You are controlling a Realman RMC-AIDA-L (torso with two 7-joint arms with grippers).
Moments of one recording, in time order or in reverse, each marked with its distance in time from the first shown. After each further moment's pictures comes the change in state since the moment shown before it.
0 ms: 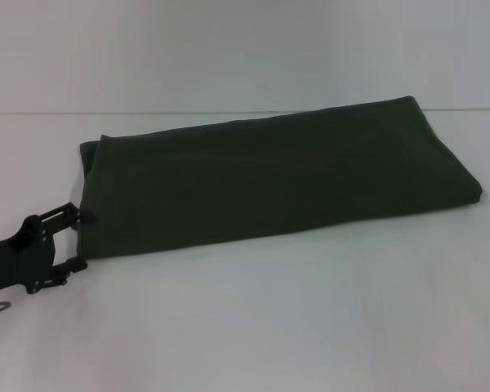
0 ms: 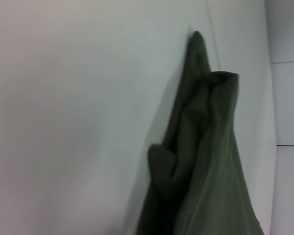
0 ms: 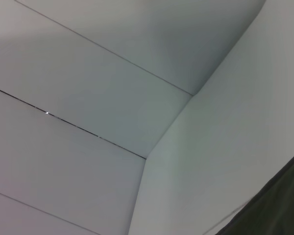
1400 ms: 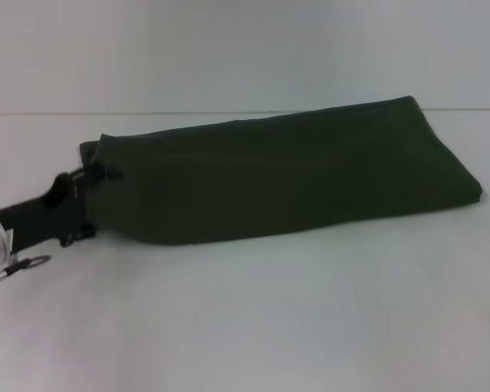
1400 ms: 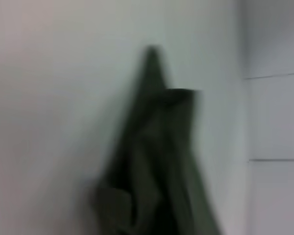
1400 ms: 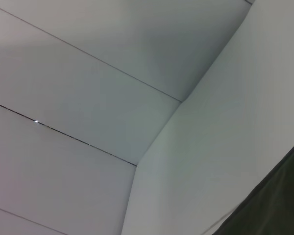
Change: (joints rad) left arm -0.120 -0.011 -0.056 -0.123 -0.067 -0.125 0.119; right arm 0.005 -0.008 0.000 0.023 0.003 0.035 0.000
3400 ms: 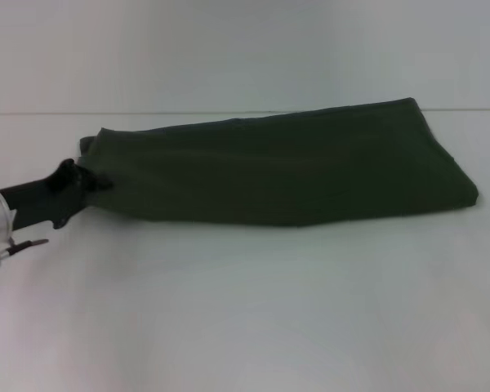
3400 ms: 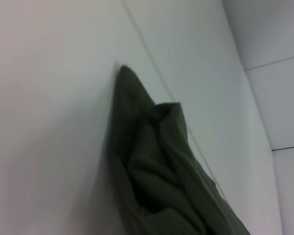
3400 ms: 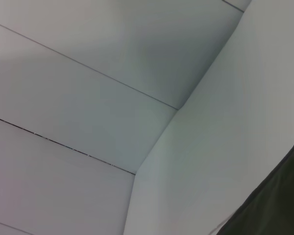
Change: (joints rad) left arm -0.051 0.019 0.075 0.028 0.038 -0.097 0.034; right arm -0.003 0.003 0.026 0.014 0.000 0.009 0.006
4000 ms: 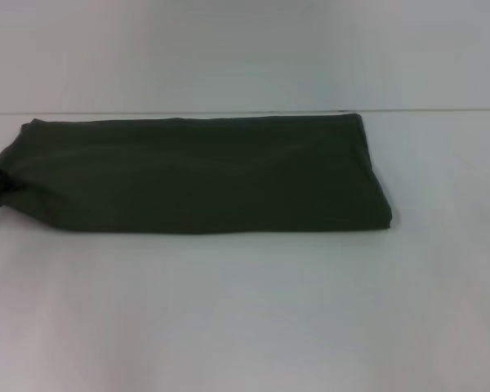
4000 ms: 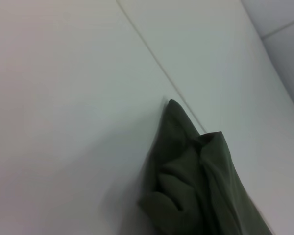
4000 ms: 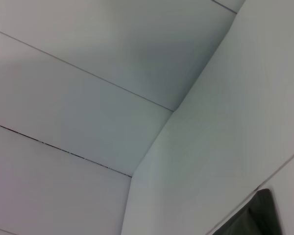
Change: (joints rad) left arm 0.017 0.060 -0.130 0.044 0.189 -0.134 -0.041; right arm -0.001 -0.003 0.001 0.012 0.000 0.012 0.004
